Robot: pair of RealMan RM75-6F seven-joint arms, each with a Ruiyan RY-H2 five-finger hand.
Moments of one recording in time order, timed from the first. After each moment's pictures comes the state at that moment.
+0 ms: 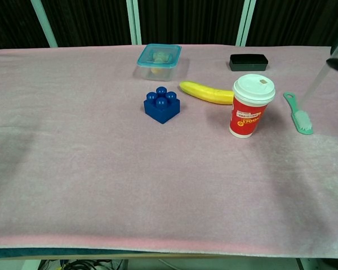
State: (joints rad) left arm -0.06 -1.12 -0.04 -1.69 1.47 1.49 0.01; right arm 0.36 -1.33 0.37 -2.02 -0.99 1.34 -0.30
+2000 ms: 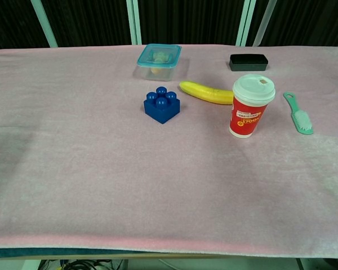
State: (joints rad) left arm -0.06 -1.12 -0.05 -1.69 1.45 1.48 0.02; right arm 0.82 -0.98 0.67 -2.09 -0.14 1.04 -0.26
